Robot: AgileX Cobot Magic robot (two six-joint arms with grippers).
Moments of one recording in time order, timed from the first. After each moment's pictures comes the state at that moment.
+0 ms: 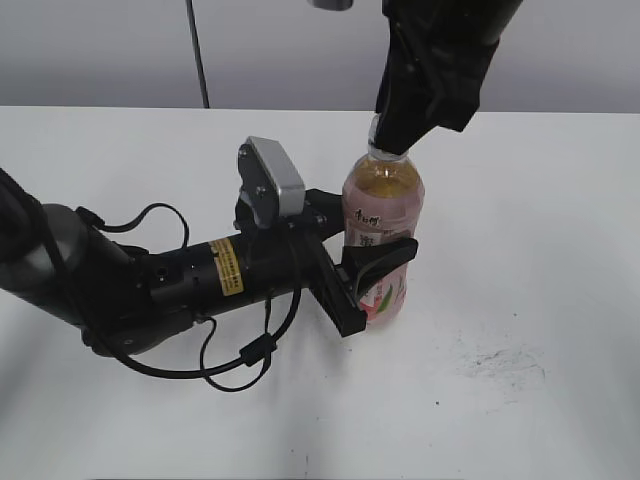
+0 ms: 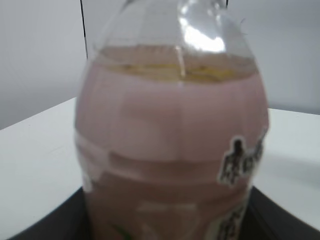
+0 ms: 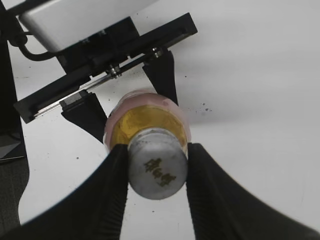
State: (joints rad) left arm -0.61 2.14 -0.84 0.65 -1.24 -0.20; right arm 0.59 1.76 -1.69 0.17 1.25 -1.03
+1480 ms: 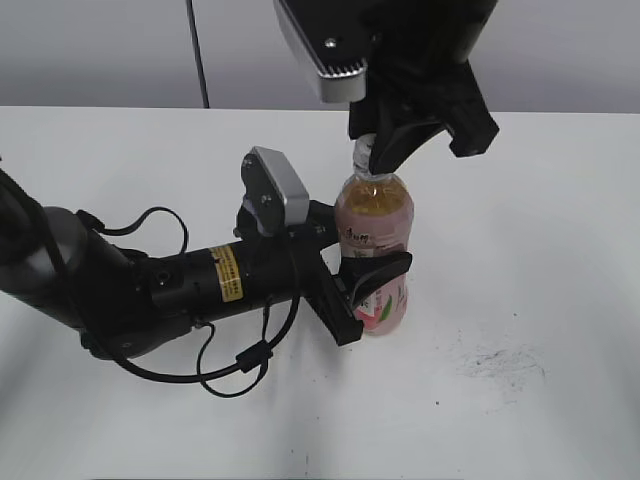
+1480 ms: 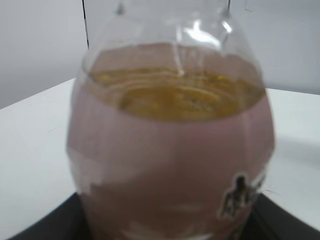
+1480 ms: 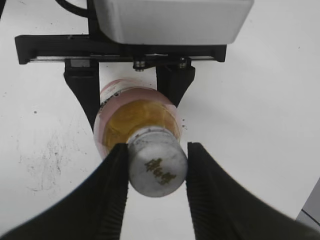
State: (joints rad) left arm -0.61 2.14 -0.83 0.65 -1.19 -0.20; right arm 0.66 1.81 -1.70 0.11 1.25 -1.47
